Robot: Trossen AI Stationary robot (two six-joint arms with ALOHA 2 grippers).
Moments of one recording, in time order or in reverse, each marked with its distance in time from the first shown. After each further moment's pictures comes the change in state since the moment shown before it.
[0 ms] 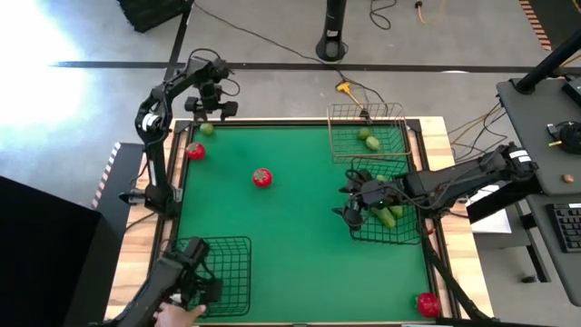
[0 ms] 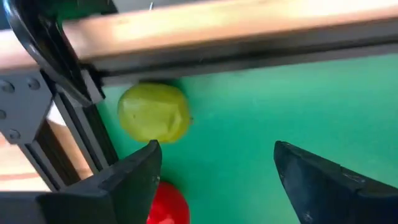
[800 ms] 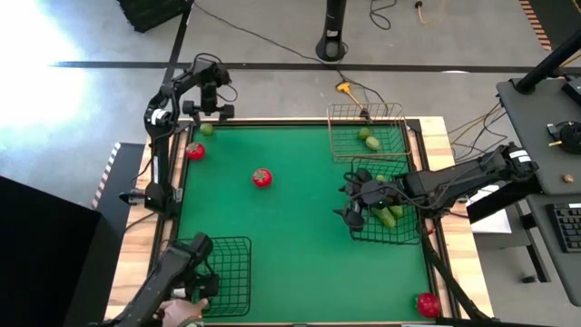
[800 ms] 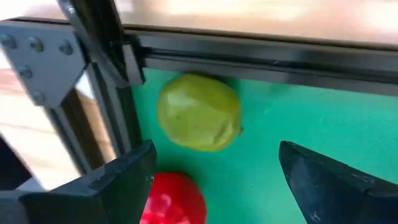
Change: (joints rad) left arm 0.022 0.143 0.096 -0.134 -0.103 -0.173; right arm -0.001 0.000 0.000 -0.012 -0.004 -0.140
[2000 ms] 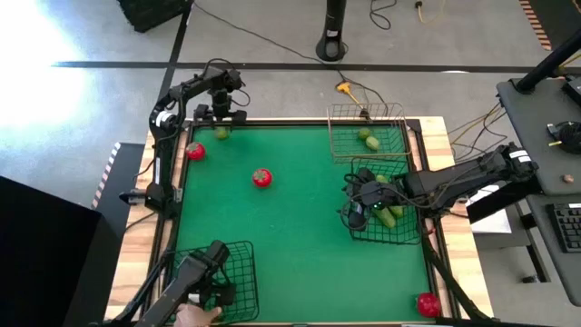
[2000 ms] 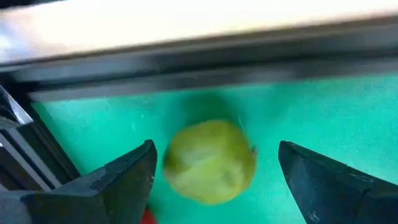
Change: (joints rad) left arm -0.097 -0.002 -0.065 0.143 0.087 0.106; right arm -0.002 0.000 0.000 -0.074 0.008 -0.028
